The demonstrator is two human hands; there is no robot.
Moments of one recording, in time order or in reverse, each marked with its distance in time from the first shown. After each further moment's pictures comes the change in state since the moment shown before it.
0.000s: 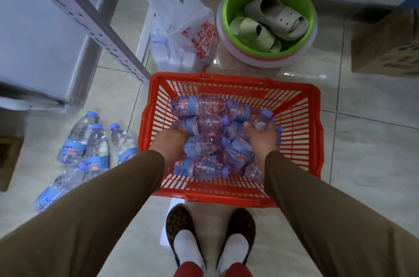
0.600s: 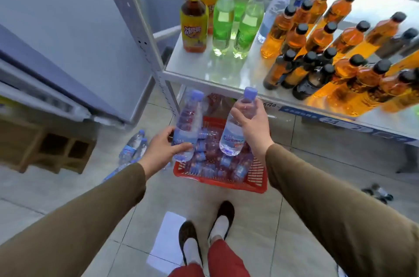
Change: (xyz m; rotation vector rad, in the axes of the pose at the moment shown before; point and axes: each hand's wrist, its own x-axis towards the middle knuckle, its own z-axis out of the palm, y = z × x) left_hand -0.289 0.018 -0.296 -1.253 0.314 -0.290; right_hand -0.330 -0.279 -0.089 -0.112 -0.240 -0.518
